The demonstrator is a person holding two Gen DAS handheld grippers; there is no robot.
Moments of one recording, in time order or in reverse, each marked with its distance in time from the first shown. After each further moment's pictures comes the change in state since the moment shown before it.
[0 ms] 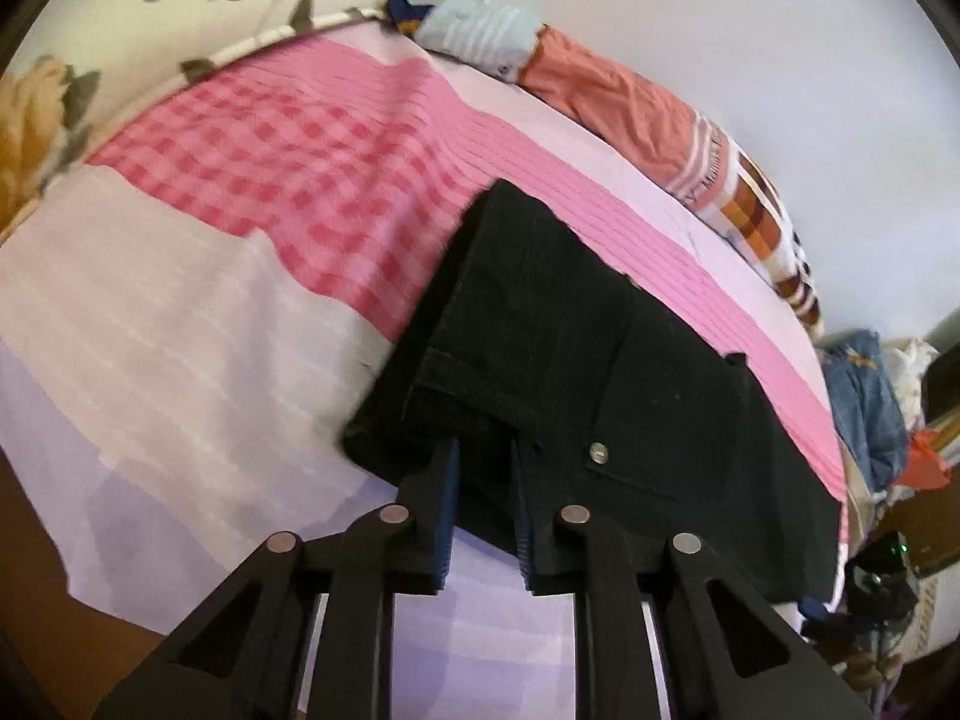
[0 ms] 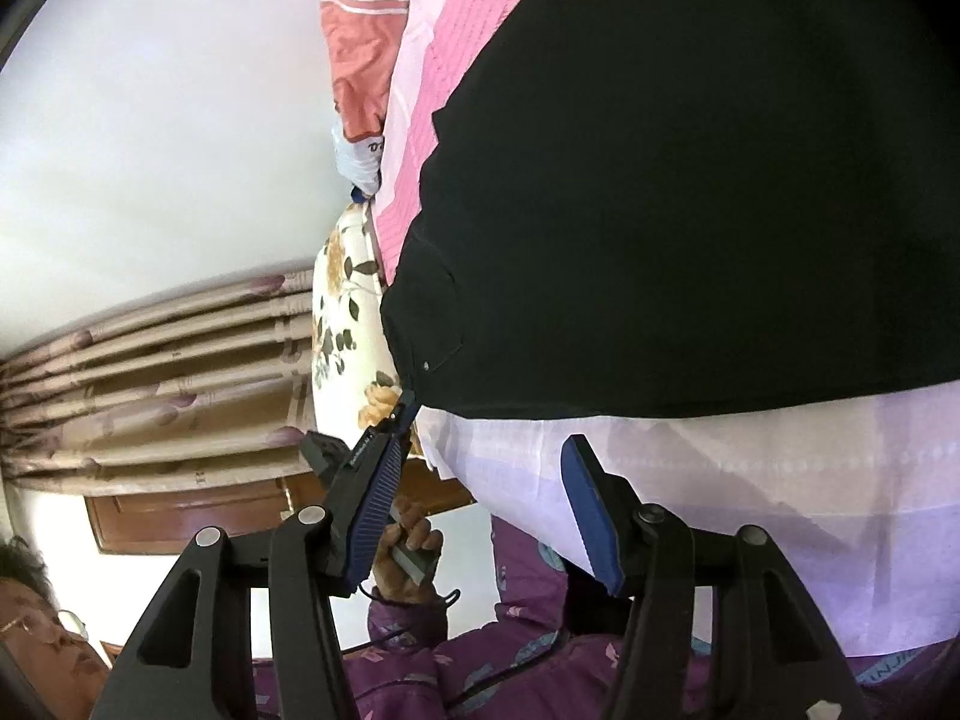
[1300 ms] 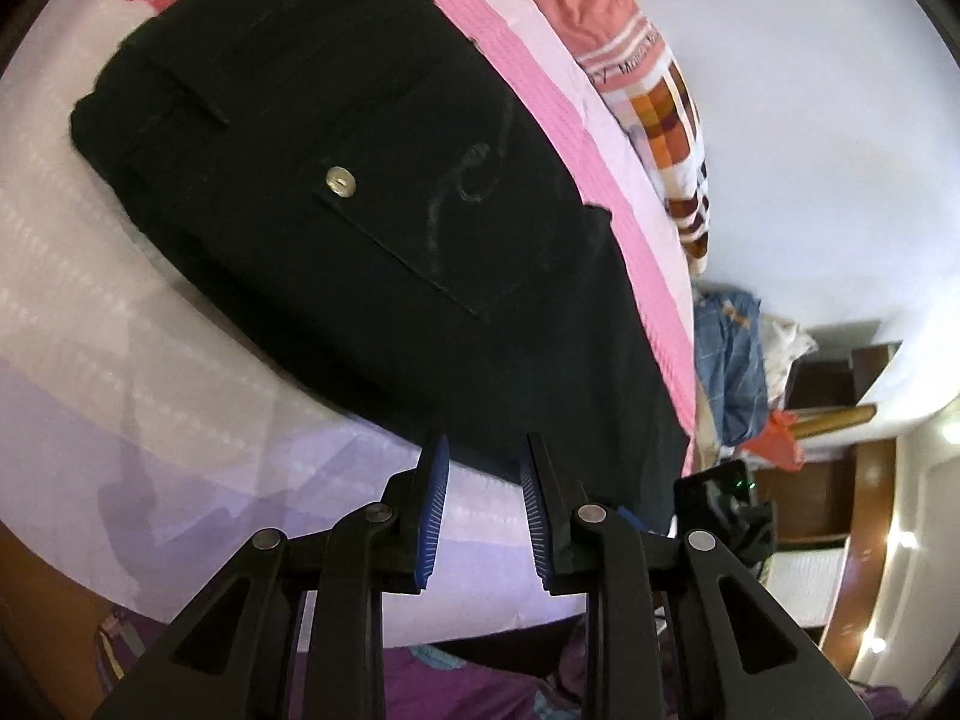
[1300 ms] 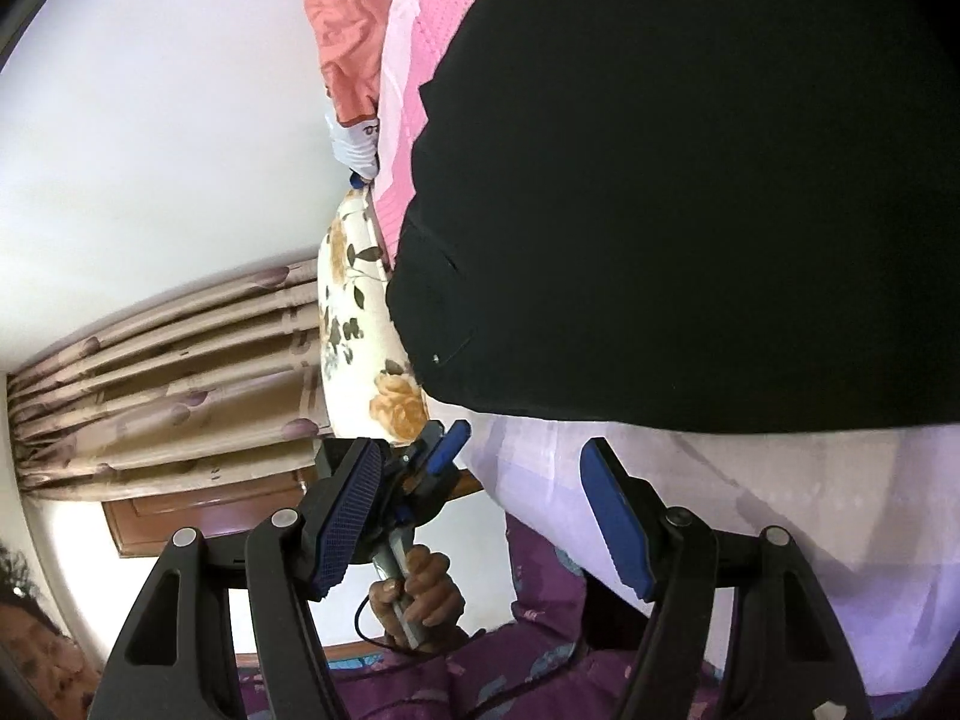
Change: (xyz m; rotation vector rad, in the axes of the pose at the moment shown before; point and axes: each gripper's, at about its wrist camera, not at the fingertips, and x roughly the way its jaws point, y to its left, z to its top) left arm 0.033 -0.063 -0.049 -0.201 0.326 -0.377; right arm 0.031 -0.006 0.004 0.037 0.067 0.019
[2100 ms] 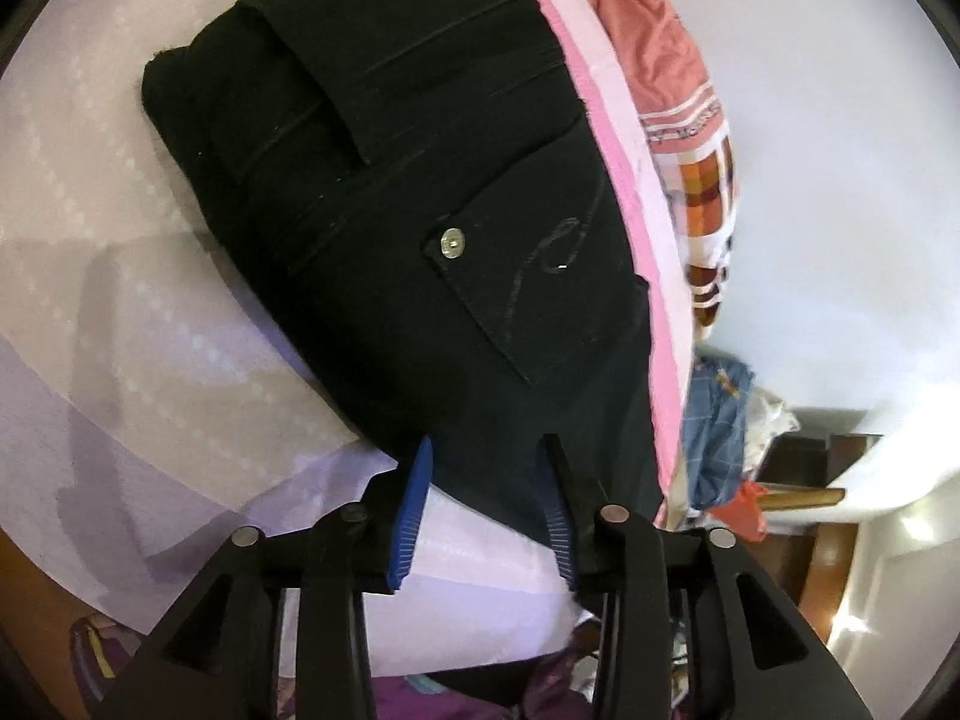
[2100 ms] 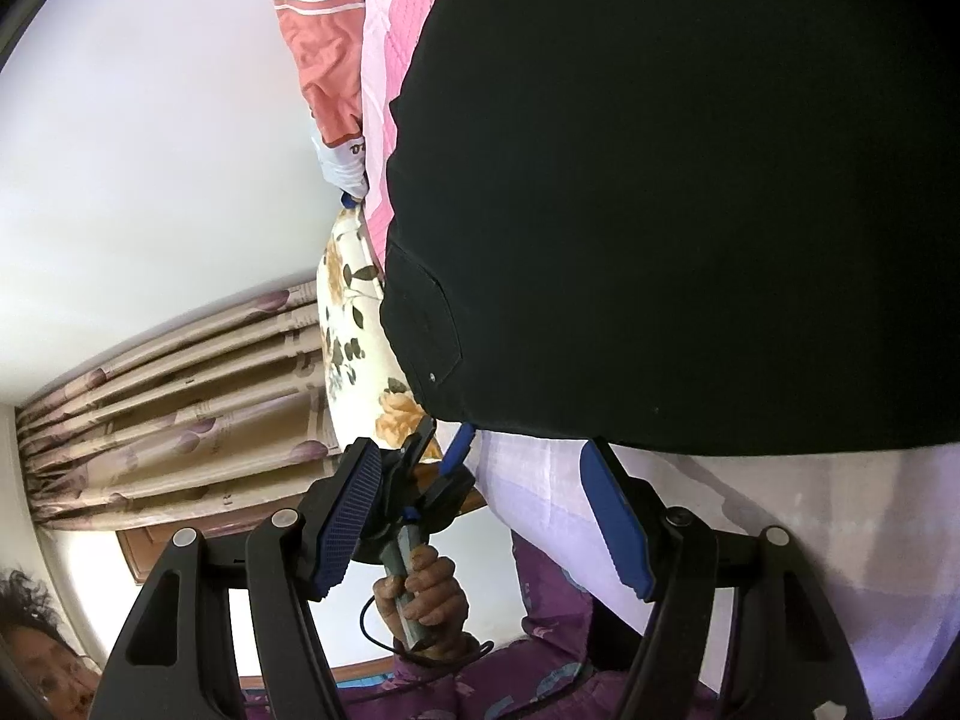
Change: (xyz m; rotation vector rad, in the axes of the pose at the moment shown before) left arm -0.005 0.036 0.013 -0.184 -0.027 0.003; right arm 0.000 -0.008 -0.001 0.061 -0.037 0.039
